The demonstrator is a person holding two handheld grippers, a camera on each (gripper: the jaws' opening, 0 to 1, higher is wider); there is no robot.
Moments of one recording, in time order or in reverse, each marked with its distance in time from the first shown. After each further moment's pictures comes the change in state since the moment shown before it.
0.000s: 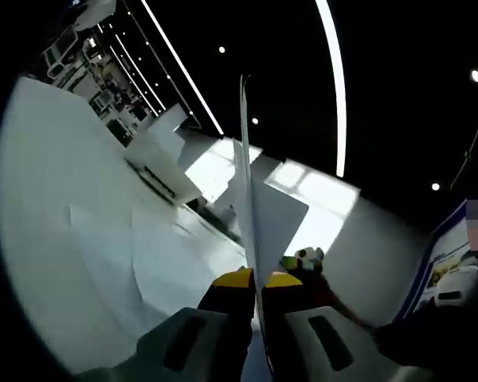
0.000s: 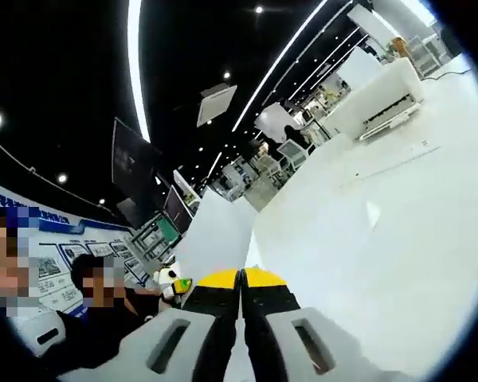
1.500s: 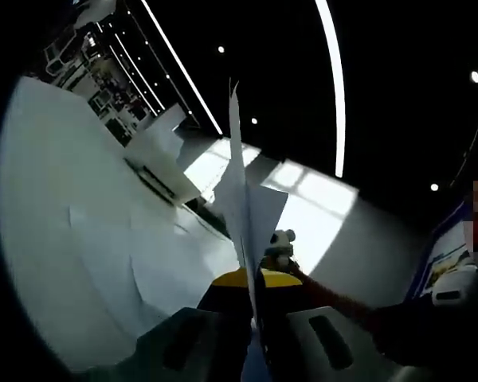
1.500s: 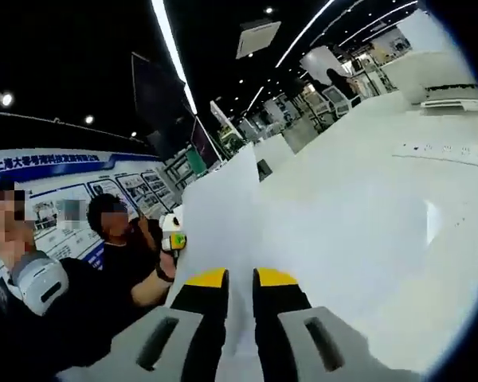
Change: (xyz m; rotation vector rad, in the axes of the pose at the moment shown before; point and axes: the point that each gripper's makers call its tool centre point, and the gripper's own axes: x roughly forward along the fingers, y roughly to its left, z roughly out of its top) left arm -0.001 0.003 0.004 -0.007 -0.004 -0.006; right arm 0.056 -0.014 -0.013 -0.135 0.393 0.267
